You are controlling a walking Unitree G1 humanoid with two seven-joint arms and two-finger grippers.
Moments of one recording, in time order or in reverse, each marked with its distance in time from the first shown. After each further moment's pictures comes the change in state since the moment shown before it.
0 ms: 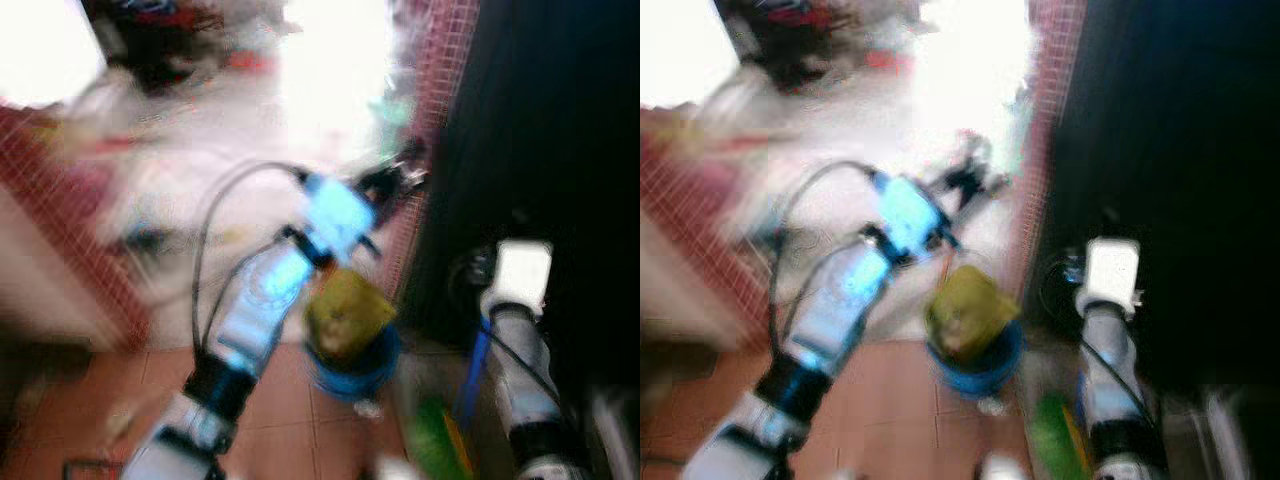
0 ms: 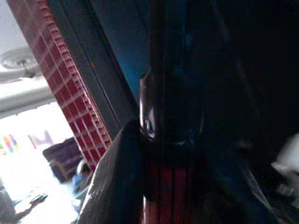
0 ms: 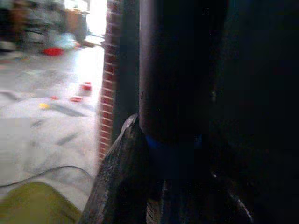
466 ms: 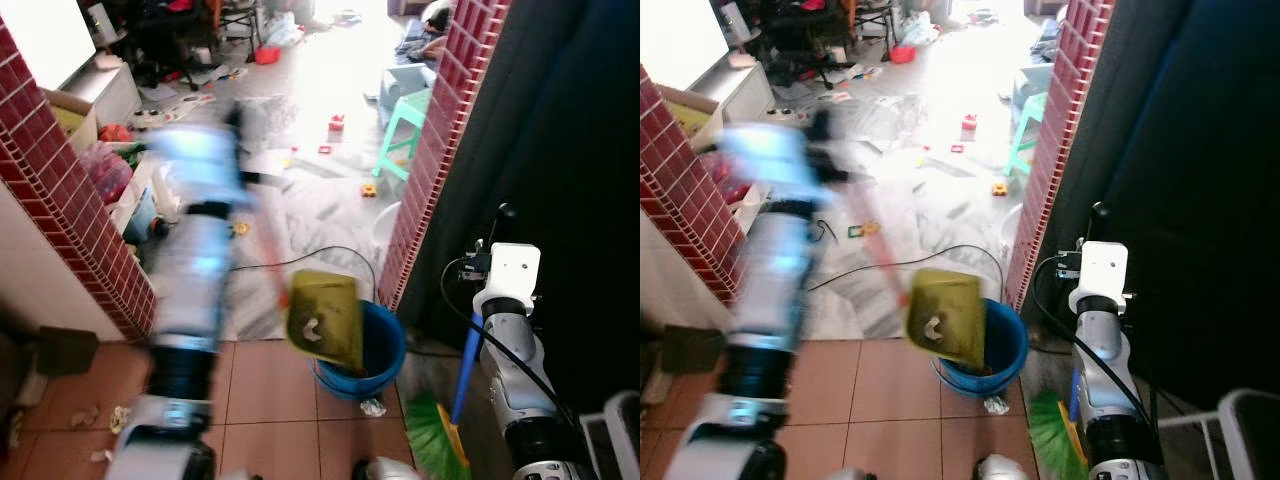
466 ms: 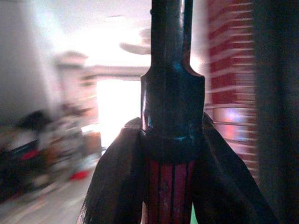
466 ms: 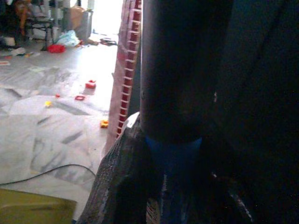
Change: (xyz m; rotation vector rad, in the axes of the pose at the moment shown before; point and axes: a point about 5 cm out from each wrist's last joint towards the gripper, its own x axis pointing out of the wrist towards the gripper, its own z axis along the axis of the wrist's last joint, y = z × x) left arm -0.031 0.078 0.005 -0.059 0.037 0.573; right arm -0.001 0.005 0.000 0.011 0.000 0.020
